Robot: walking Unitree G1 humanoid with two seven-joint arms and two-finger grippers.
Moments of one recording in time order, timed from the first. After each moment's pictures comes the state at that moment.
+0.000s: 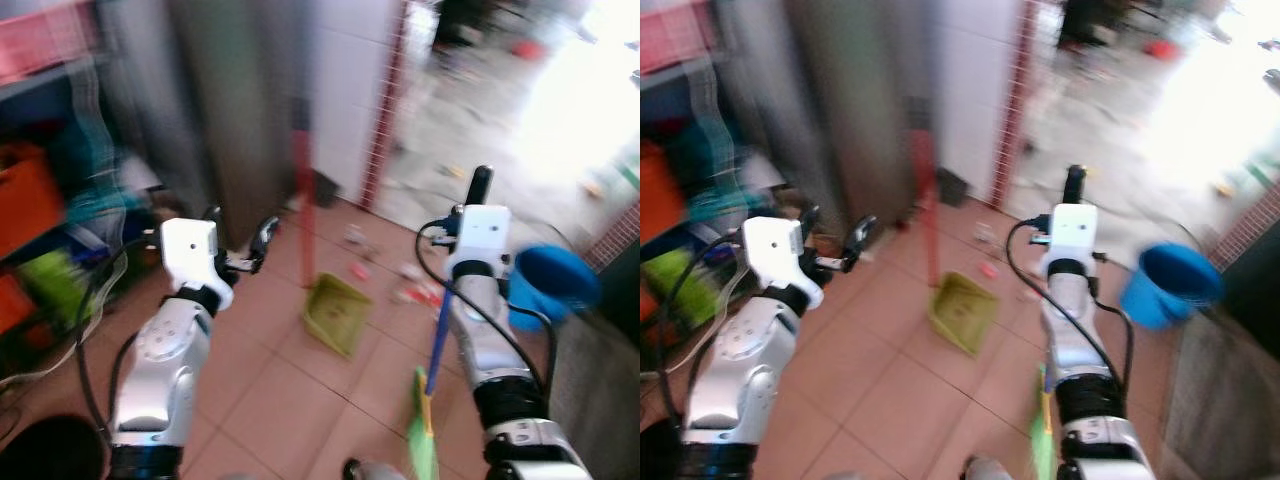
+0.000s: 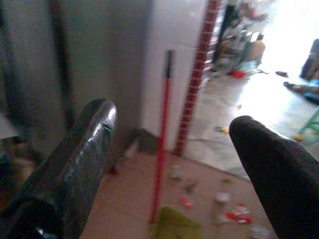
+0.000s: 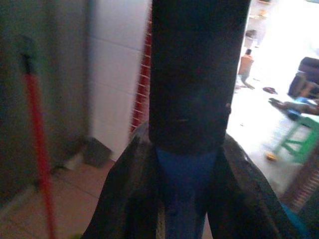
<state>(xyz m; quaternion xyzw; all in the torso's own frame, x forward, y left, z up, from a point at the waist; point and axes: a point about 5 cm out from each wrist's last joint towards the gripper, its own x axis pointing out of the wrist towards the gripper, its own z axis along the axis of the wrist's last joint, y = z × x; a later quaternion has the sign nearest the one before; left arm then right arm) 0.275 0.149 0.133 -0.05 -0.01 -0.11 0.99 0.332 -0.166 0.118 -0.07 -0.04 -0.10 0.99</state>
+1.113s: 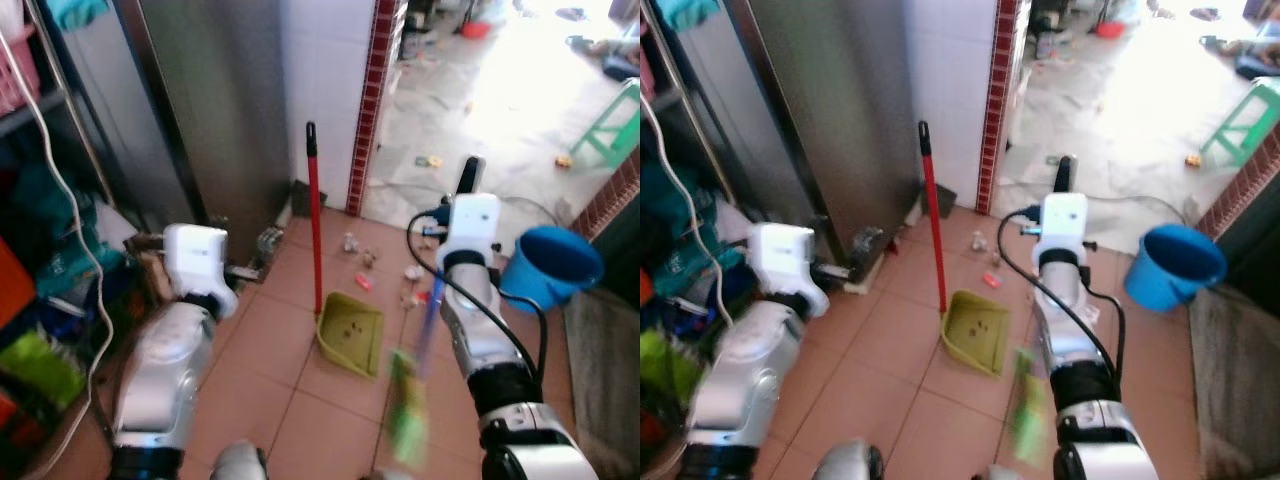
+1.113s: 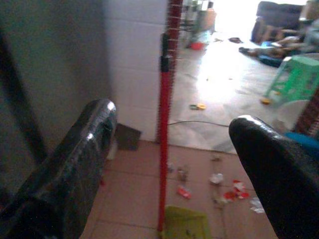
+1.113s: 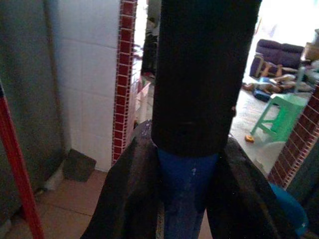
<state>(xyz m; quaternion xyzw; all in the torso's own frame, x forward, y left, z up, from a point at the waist) 0.274 0.140 0.124 -0.03 0.02 -0.13 0.99 0.338 -0.163 0.120 -0.06 -0.04 -0.09 0.99</state>
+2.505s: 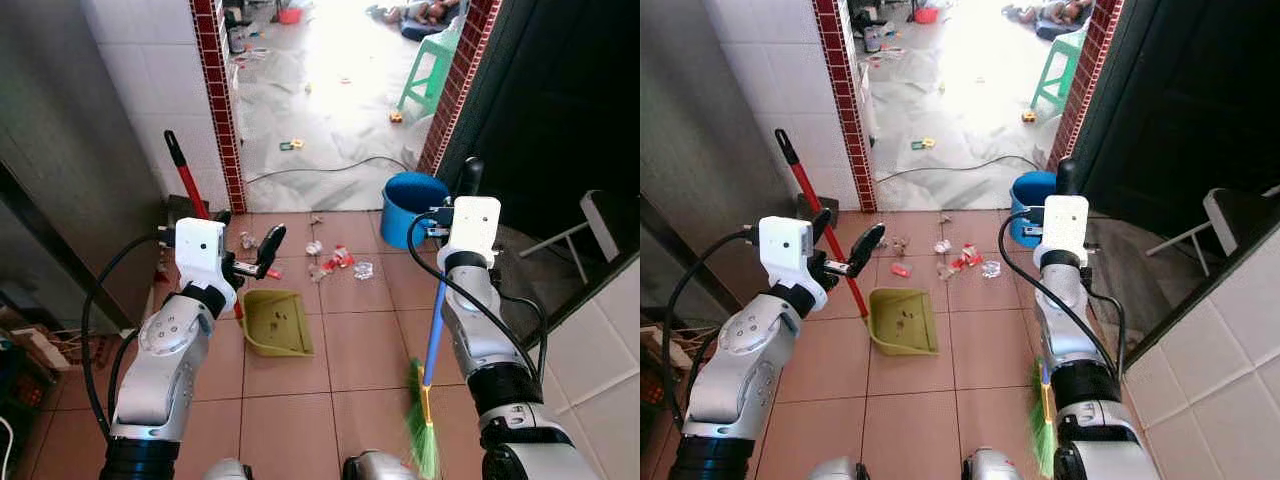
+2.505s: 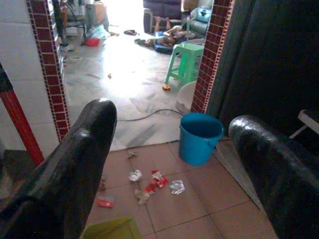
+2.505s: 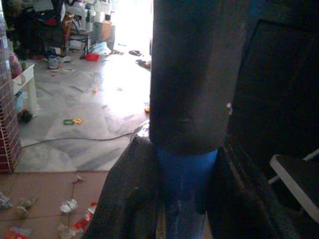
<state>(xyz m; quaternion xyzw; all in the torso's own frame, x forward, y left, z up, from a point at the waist) 0.278 0.140 0.131 -0.03 0.01 -0.16 0.99 0.338 -0.171 0.117 -0.08 -0.04 -0.11 0.99</state>
